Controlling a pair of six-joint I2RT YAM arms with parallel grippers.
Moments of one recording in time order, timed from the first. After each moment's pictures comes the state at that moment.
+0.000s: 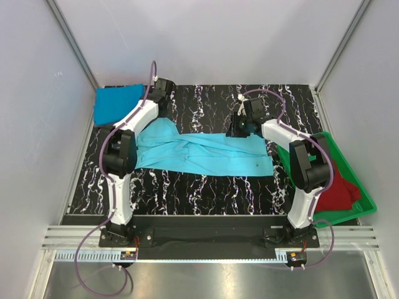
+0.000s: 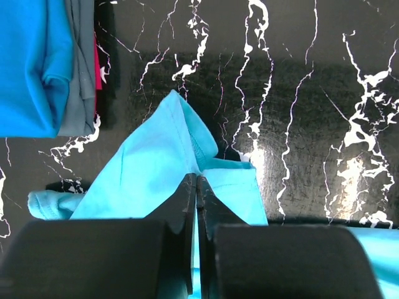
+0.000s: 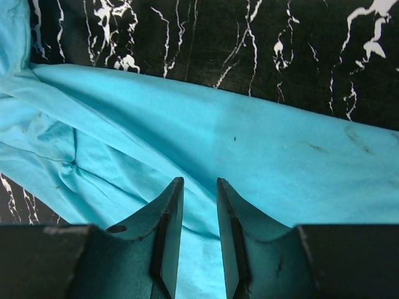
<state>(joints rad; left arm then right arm) -0.29 2.11 1.79 -0.59 -0.29 -0.29 0.34 1.88 1.30 -0.24 -0.26 0.35</state>
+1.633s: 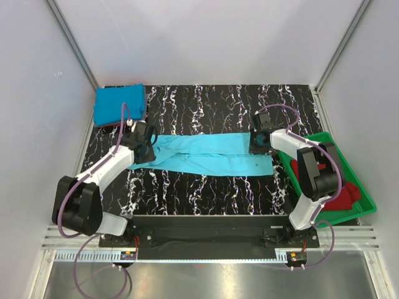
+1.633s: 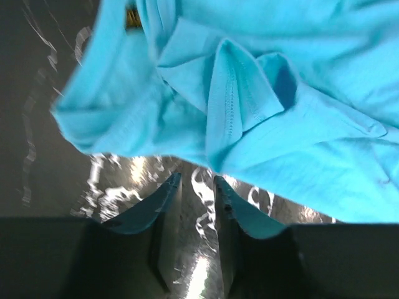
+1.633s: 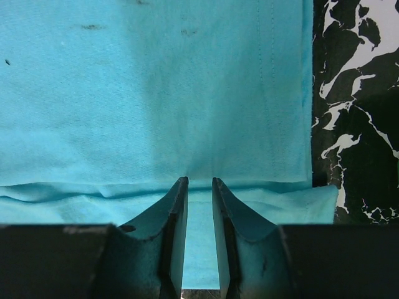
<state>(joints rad) -0.30 1.40 0.93 -0.59 -0.30 -0.49 0.28 1.76 1.08 -0.40 0.07 0.37</state>
